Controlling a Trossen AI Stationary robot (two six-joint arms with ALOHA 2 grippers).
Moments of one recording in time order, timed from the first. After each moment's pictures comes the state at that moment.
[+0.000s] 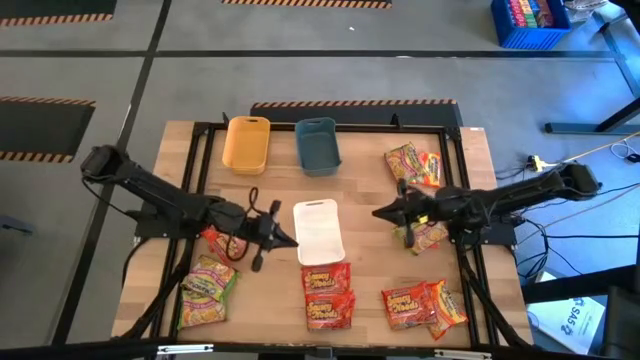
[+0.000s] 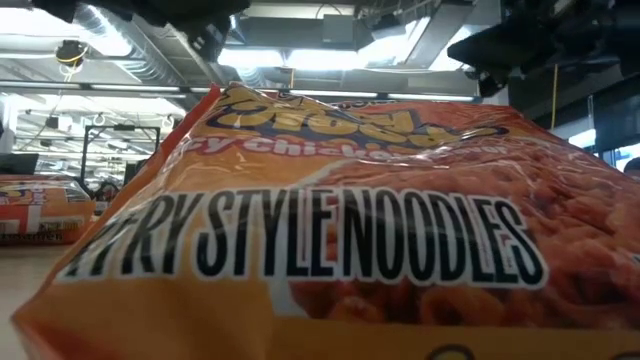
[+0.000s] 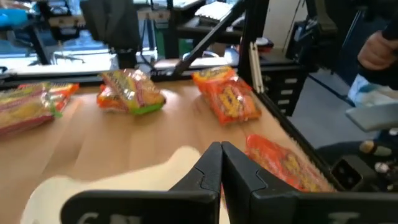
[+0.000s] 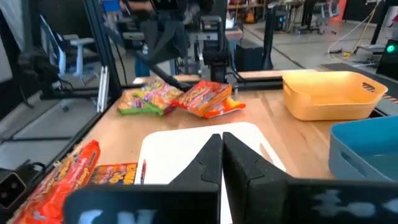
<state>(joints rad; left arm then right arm) -0.33 1.20 0.59 0.41 -0.12 -0.08 0.18 0.91 0.33 0.48 0.12 0.07</state>
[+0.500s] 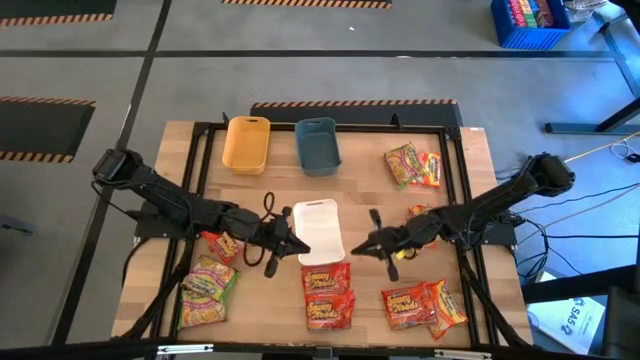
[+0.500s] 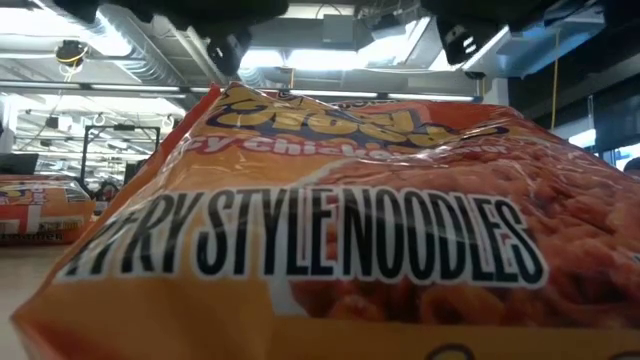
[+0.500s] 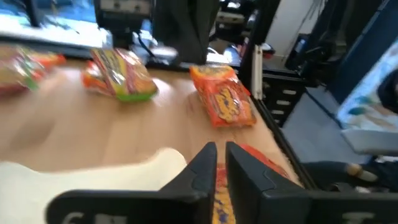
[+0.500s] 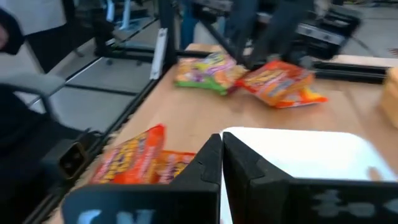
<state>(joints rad) -0.34 1.36 0.66 0.46 -0.11 -0.27 0.41 1.29 0.61 0.42 0.11 0.06</state>
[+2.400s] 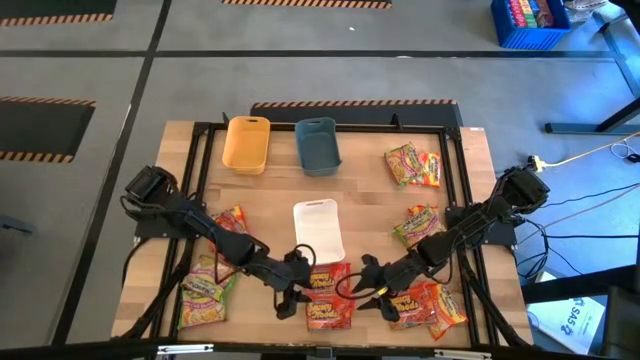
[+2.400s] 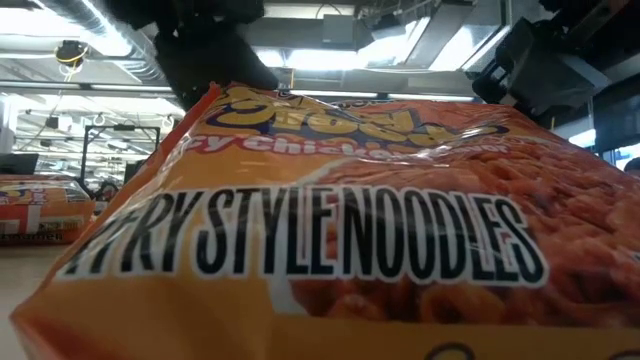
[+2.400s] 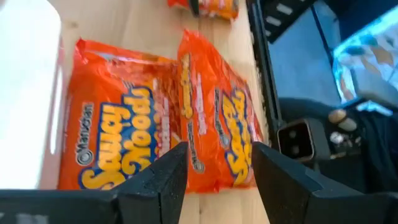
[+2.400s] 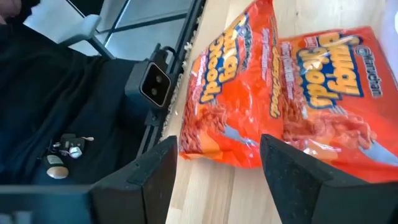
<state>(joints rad) -0.52 1.72 1.03 0.04 -0.11 -0.64 0.59 1.61 0.79 0.23 0.00 0.52</state>
